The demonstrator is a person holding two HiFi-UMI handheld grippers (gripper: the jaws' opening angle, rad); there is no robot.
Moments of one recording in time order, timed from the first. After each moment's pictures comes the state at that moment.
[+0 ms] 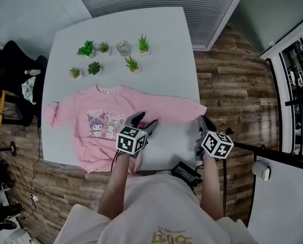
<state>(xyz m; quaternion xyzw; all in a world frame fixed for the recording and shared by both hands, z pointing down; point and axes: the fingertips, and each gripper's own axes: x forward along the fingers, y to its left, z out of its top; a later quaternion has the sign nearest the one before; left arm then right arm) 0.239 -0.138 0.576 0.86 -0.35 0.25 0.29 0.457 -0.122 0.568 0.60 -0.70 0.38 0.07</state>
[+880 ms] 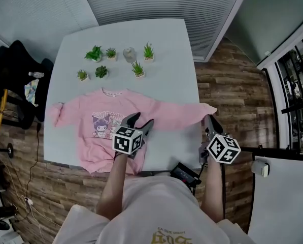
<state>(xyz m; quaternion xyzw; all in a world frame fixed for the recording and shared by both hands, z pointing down) 0.204 -0.136 0.536 0.86 -0.38 0.22 0.27 0.455 -0.115 0.476 0.62 -0.72 0.31 0.03</state>
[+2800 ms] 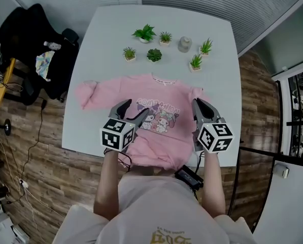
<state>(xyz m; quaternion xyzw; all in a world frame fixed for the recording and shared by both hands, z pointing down) -0.085 -0.147 0.493 0.84 -0.44 0.19 0.26 0.110 -0.175 0.454 0.50 -0.83 0.23 0.12</state>
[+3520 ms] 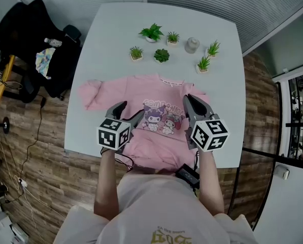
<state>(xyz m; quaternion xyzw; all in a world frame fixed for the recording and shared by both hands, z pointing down) -0.139 -0.149 0.520 0.82 -0.45 0.20 0.30 0.034 -0.191 0.447 0.46 -0.85 0.23 0.11</state>
